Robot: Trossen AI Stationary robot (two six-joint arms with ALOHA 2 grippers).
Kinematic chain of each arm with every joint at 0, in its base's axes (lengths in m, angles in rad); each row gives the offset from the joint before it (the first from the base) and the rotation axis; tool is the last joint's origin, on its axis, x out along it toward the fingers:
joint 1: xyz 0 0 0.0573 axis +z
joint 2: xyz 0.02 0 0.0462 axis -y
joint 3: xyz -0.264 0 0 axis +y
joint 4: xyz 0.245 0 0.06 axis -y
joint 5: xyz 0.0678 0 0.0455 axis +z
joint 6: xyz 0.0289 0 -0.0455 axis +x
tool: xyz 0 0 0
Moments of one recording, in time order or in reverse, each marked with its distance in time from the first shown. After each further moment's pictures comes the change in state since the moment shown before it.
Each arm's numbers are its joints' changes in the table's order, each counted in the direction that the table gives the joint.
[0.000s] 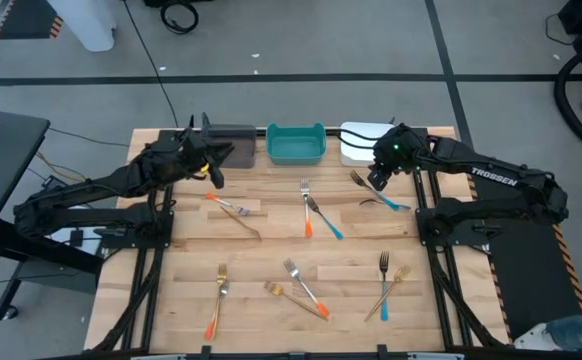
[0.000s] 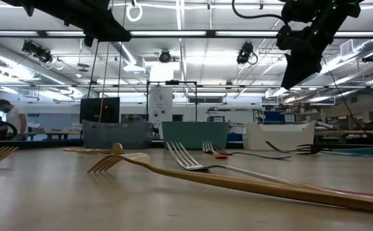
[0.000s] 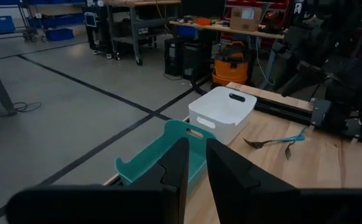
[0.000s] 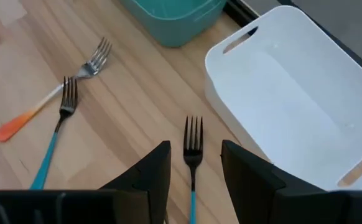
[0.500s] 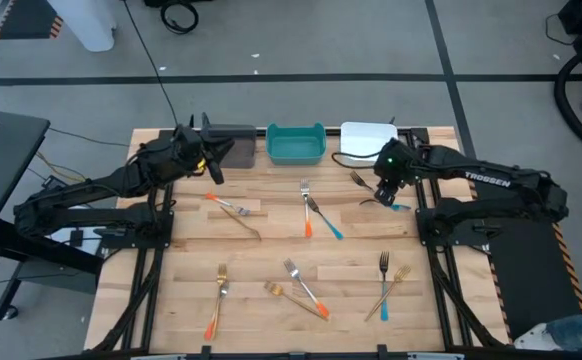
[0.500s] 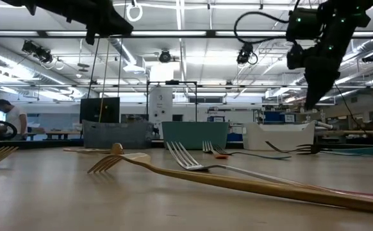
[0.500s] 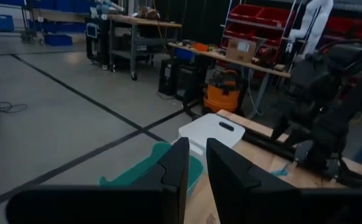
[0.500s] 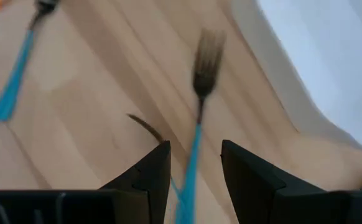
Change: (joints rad) left arm 0.000 0.000 0.000 0.080 0.000 -0.106; right arm 0.022 -0.008 0.118 -0.090 0.055 -0.077
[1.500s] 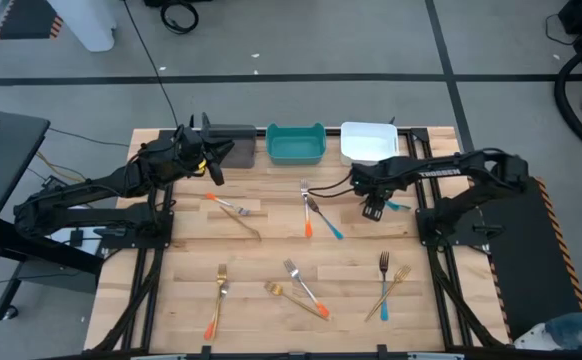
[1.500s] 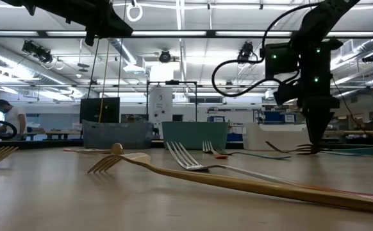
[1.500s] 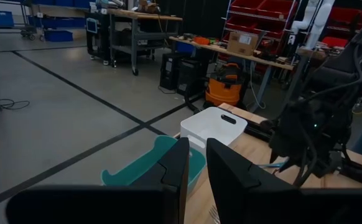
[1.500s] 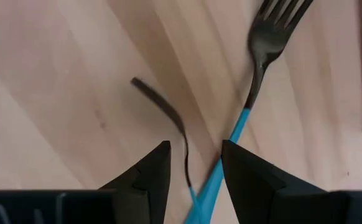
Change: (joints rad) left arm 0.000 0.000 0.000 -0.018 0.000 0.011; right arm 0.150 -0.425 -0.002 0.054 -0.097 0.027
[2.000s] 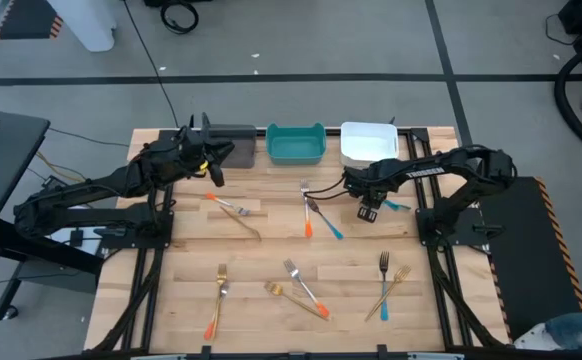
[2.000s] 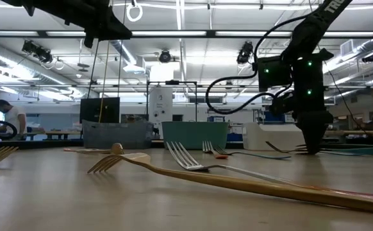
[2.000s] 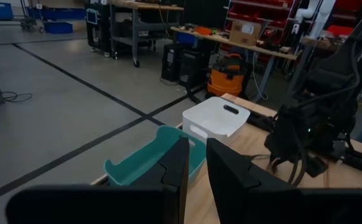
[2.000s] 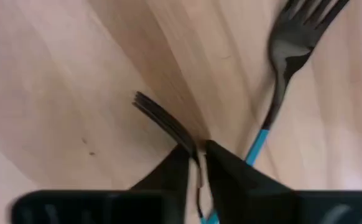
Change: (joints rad) left arm 0.000 0.000 0.000 -0.046 0.000 0.000; right arm -0.002 -0.136 -0.006 0.062 -0.003 0.034
